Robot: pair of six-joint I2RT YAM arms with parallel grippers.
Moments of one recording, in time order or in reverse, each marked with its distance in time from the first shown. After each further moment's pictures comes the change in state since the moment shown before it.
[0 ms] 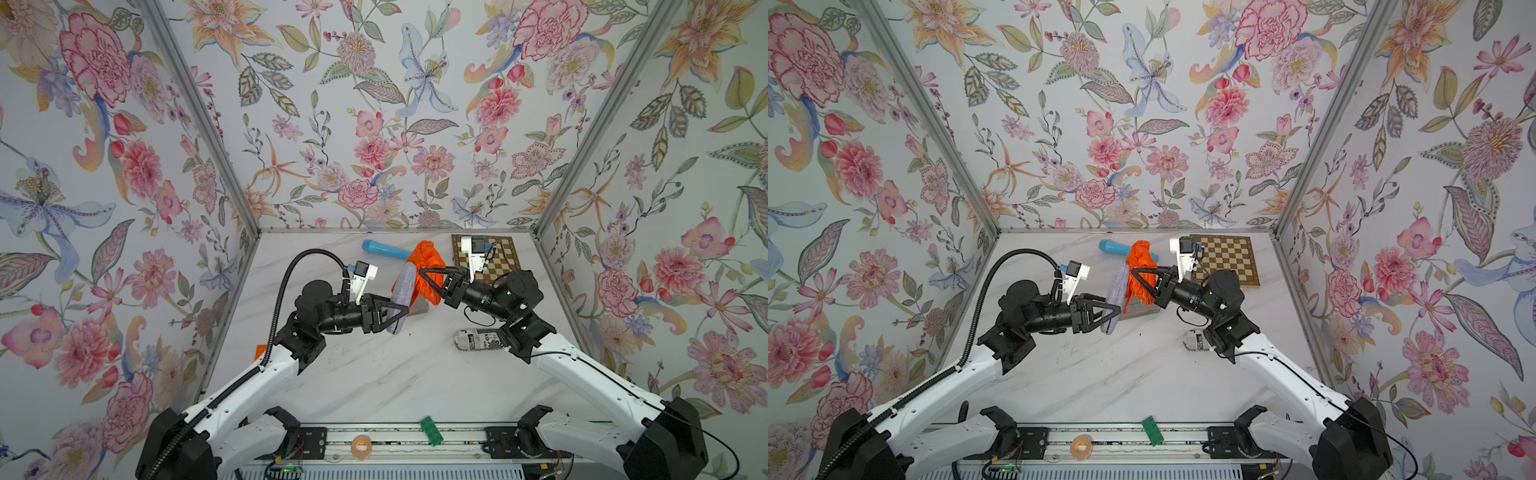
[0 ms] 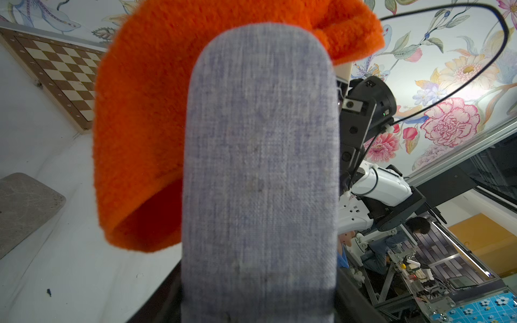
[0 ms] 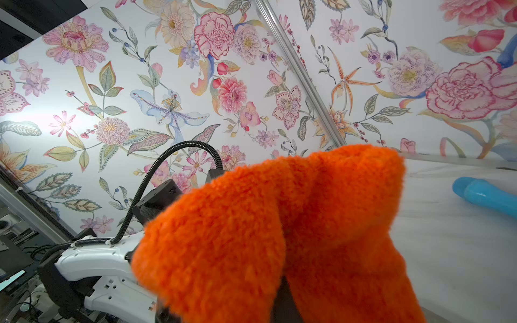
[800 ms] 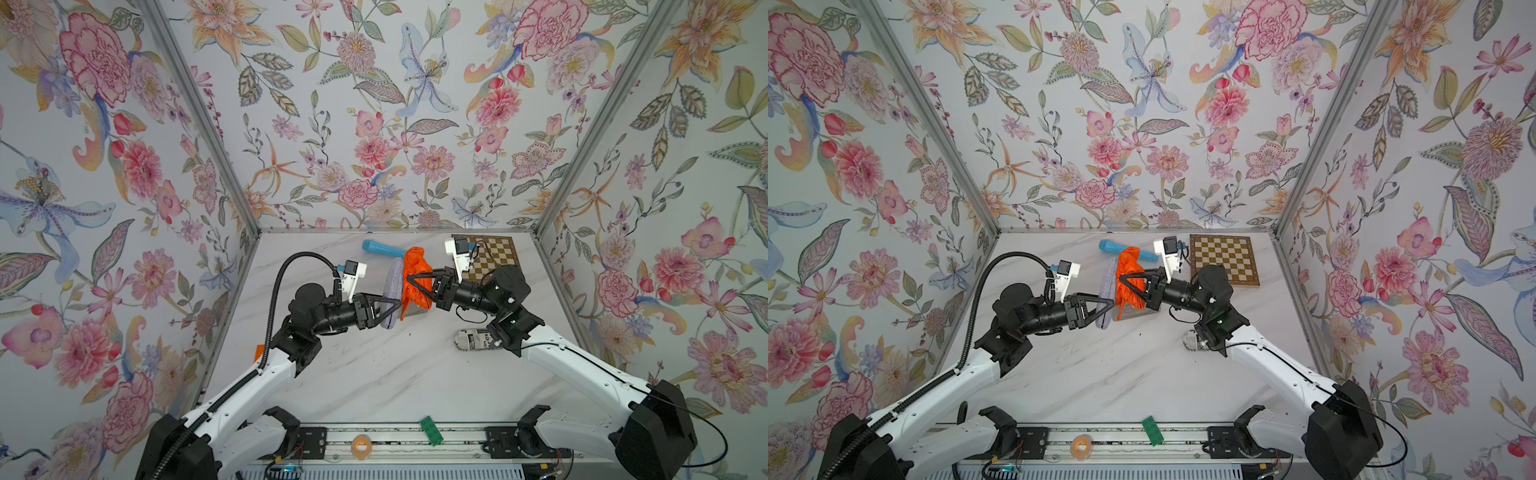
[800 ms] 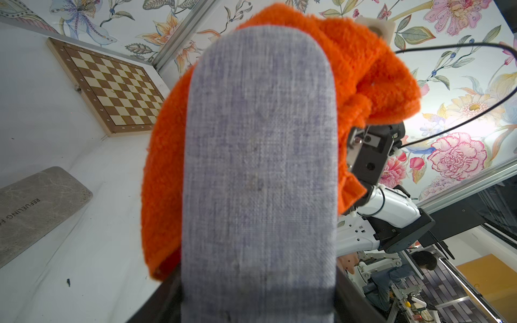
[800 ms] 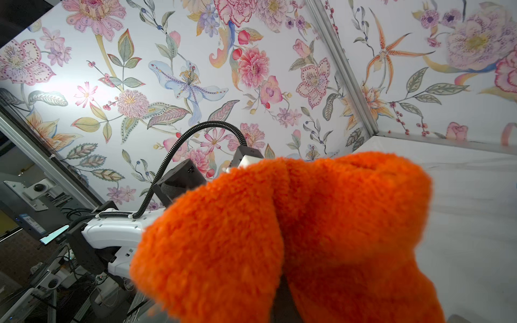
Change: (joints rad) left arm 0.045 -0.026 -0.054 0.056 -0.040 -0.080; right arm 0.030 0.089 0.028 0.045 -0.116 -0.003
